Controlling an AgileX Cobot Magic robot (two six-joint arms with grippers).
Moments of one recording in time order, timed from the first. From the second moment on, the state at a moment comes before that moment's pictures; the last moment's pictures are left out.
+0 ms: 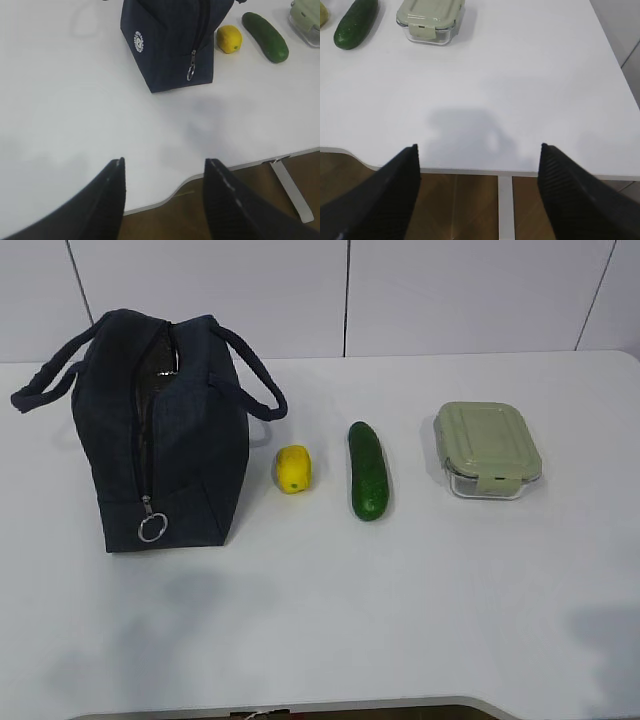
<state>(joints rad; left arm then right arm) 0.04 0.01 -0.51 -0.30 1.10 0.16 0.07 -0.02 -0.50 -0.10 1.14 -0.04</state>
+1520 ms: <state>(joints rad) 0.04 0.01 -0.51 -0.30 1.10 0.16 0.07 -0.02 -0.50 -0.10 1.14 -0.04</state>
